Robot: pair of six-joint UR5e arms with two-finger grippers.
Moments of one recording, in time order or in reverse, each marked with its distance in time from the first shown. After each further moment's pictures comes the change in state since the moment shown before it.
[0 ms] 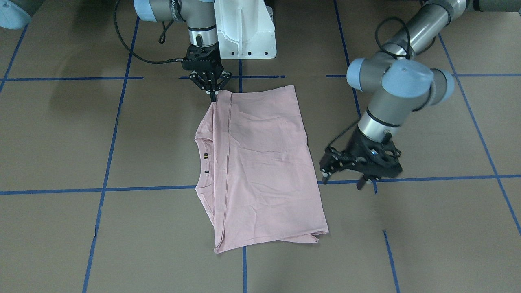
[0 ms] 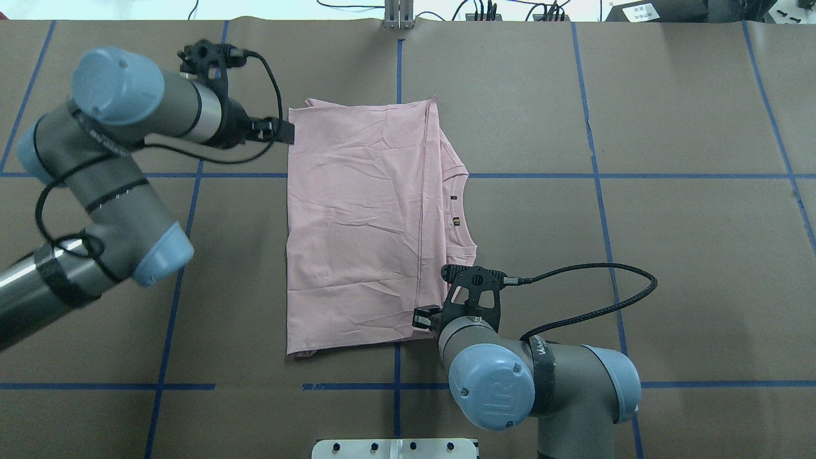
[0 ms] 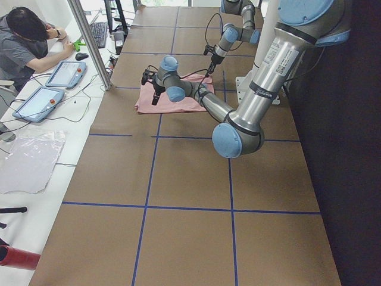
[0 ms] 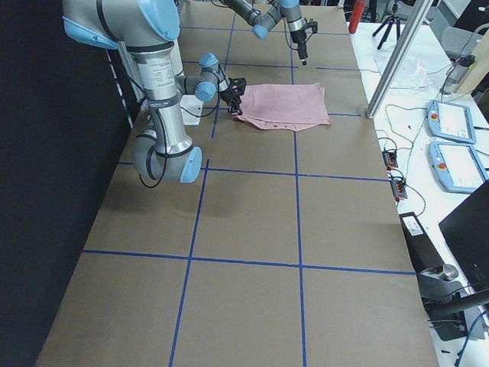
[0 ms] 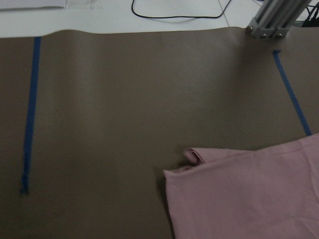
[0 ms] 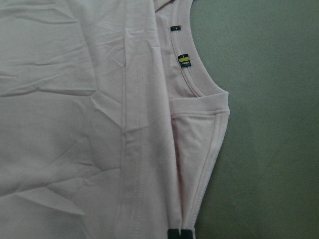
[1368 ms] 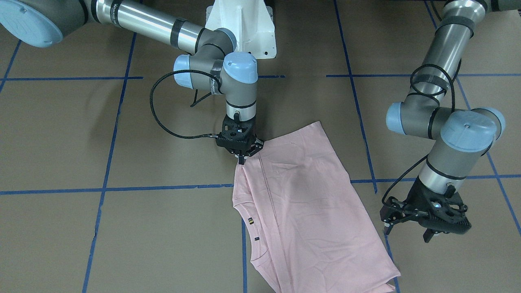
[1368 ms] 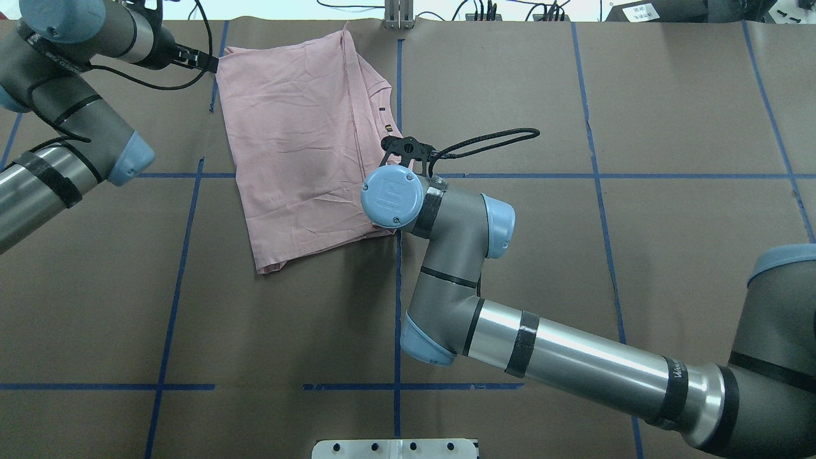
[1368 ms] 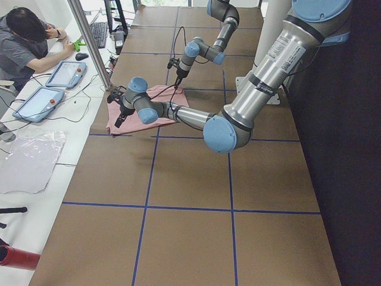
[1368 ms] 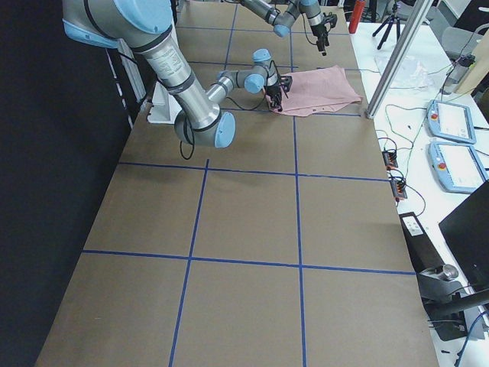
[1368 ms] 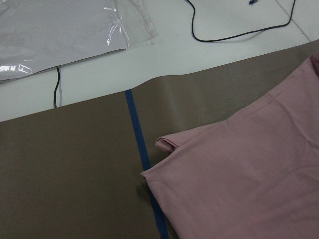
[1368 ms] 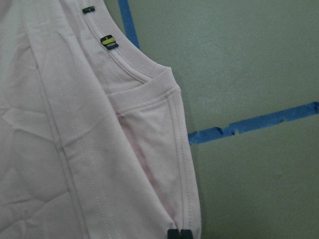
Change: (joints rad) left arm -0.271 -0.159 0.553 -0.268 0.016 0.432; right arm 0.297 0.424 -0.626 0.161 0.257 -0.092
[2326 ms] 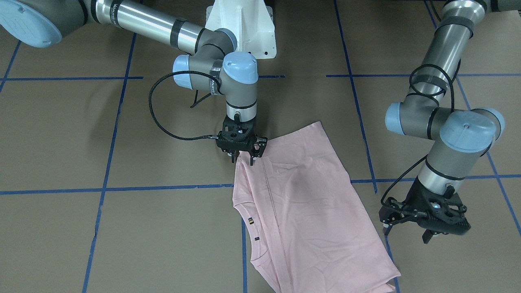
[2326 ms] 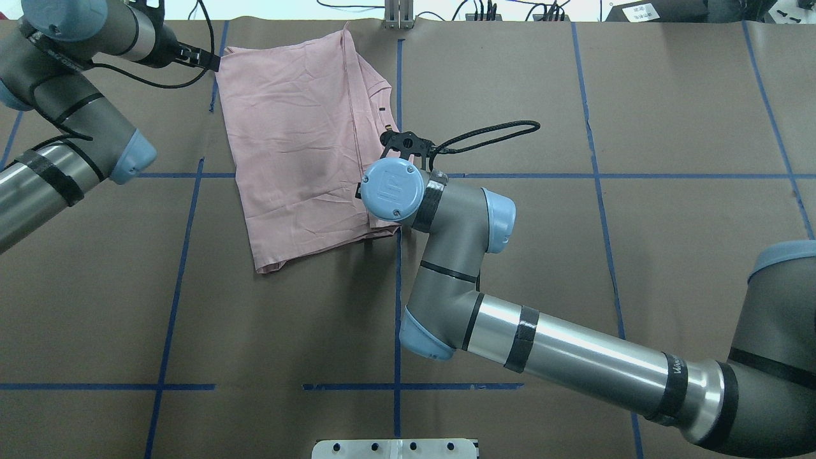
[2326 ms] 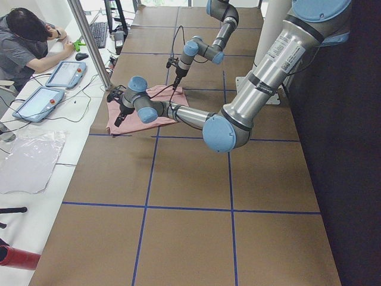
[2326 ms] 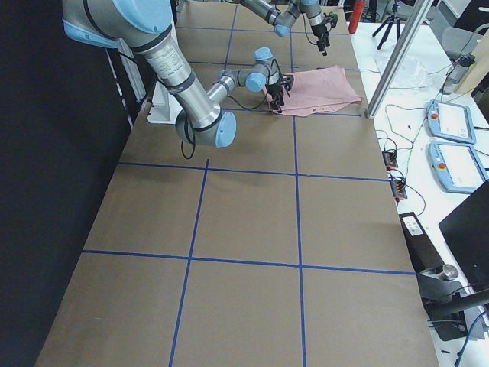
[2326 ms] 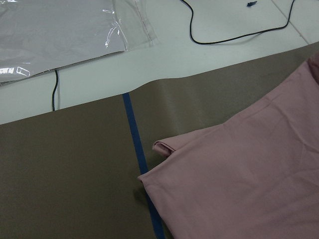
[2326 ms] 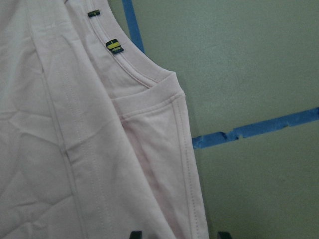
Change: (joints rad) left arm 0.000 -0.007 0.003 0.001 0.000 0.000; right arm 0.008 0.005 -0.006 0.003 0.021 -0.008
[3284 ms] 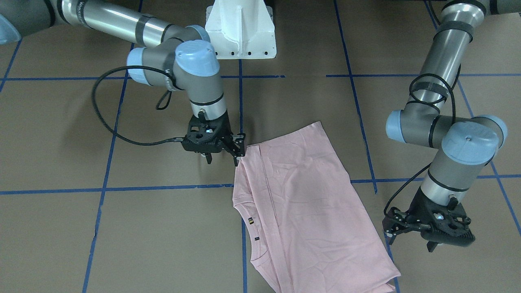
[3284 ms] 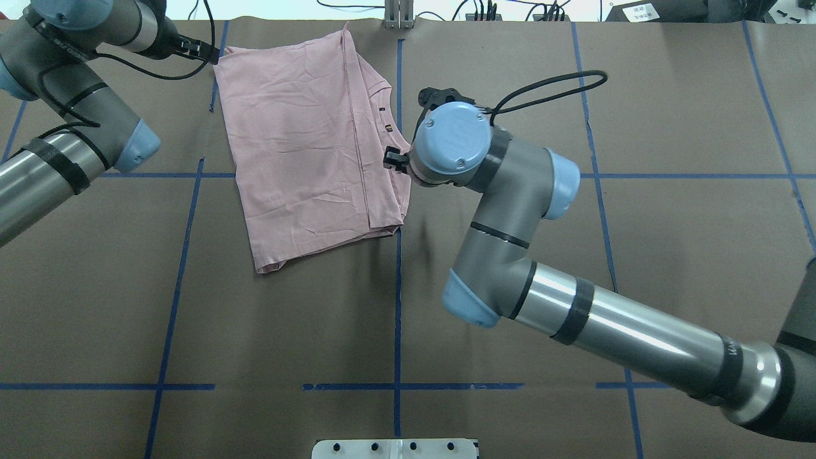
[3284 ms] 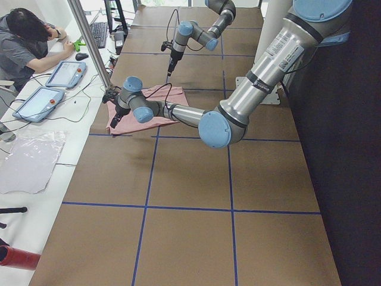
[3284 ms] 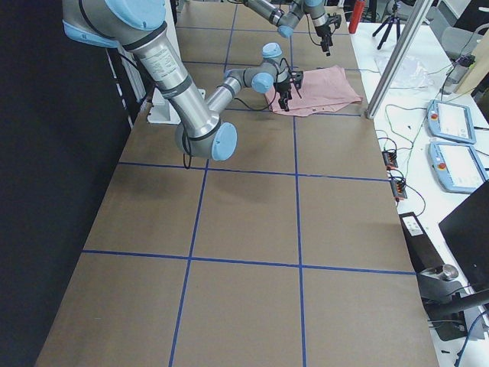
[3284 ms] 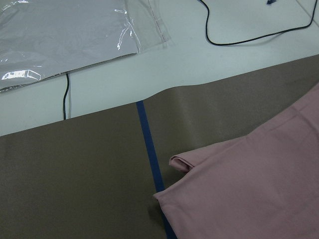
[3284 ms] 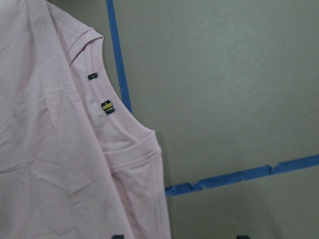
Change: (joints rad) left arm -0.012 -0.035 0.058 -0.001 0.002 0.008; right arm 0.087 -0.072 0.145 0.003 0.096 -0.038
